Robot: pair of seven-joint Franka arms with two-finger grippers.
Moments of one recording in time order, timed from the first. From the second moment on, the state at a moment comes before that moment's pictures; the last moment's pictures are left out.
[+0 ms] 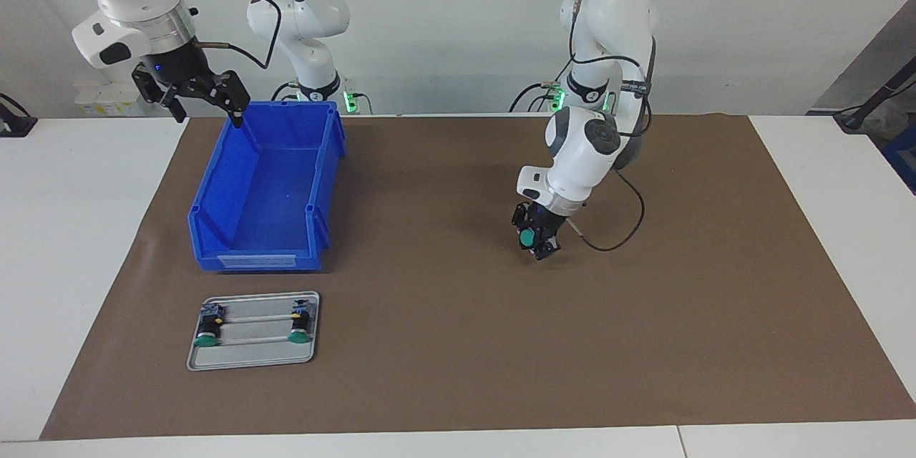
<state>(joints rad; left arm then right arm) -0.38 0.31 -0.07 -2.07 -0.45 2.54 1.06 0.08 -0.05 -0.09 -1.57 -0.06 1.49 0.10</state>
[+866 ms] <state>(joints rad) -0.26 0.29 -0.07 -2.10 -0.93 2.36 1.56 0.08 -0.05 -0.09 -1.58 -0.06 1.49 0.10</state>
